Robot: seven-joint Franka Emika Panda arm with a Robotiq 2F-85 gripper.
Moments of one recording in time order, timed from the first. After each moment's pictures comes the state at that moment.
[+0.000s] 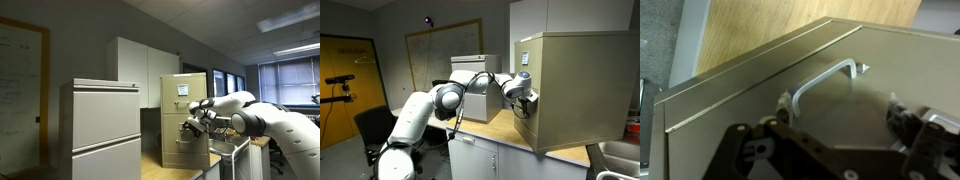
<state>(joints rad) -0.34 0.52 -0.17 -1.32 0.58 2.25 0.42</state>
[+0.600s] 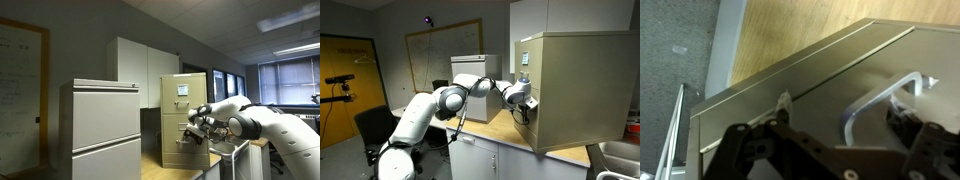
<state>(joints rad) -0.33 0.58 -0.18 -1.33 0.47 2.23 0.52</state>
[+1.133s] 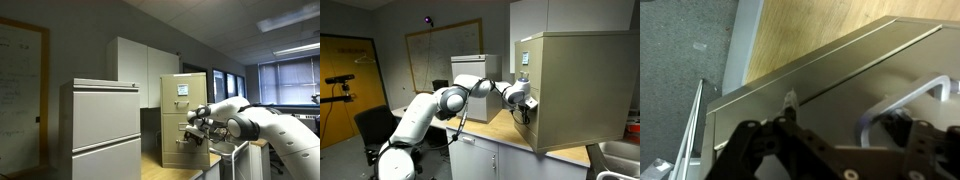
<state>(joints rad) -0.32 0.60 -0.19 -1.30 0.38 2.20 0.58</state>
